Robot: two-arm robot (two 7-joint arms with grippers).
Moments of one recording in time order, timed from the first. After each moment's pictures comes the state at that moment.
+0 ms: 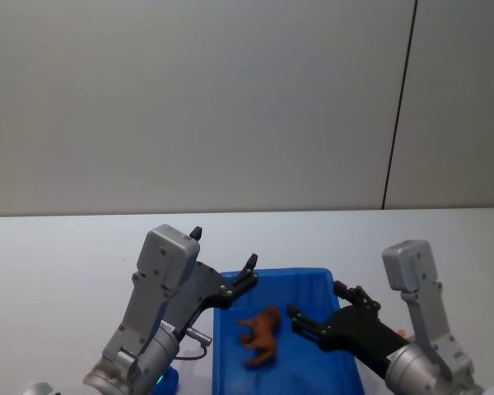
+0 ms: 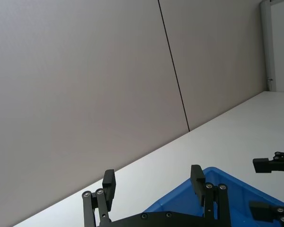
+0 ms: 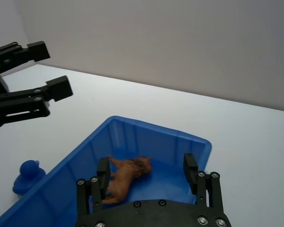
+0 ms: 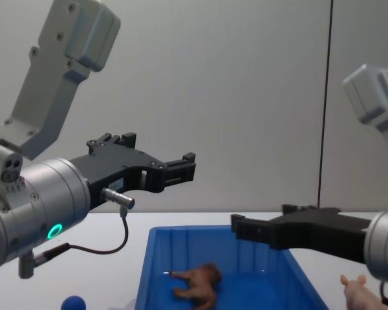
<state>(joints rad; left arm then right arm) -0.24 0.38 0.45 -1.63 -0.20 0.01 -0.01 0.15 0.15 -0.31 -1.57 0.19 0.24 0.27</state>
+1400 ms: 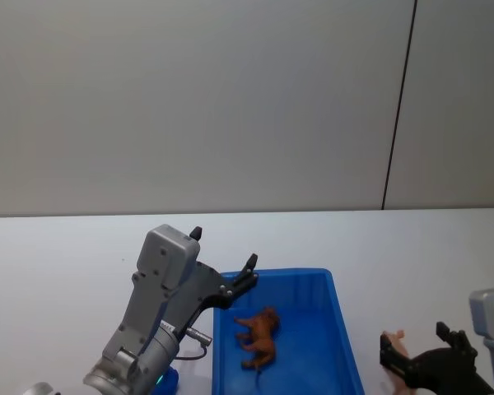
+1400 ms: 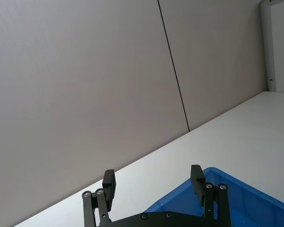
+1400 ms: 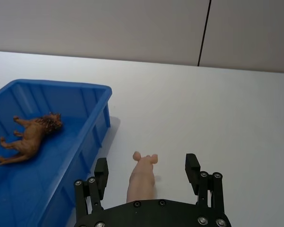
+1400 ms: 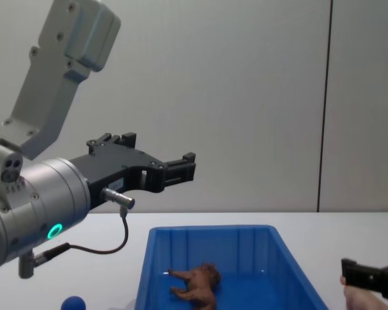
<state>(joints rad) -0.24 0.38 0.45 -1.63 -0.20 0.01 -0.01 -0.05 0.26 -0.24 -1.72 0.24 0.26 -0.01</state>
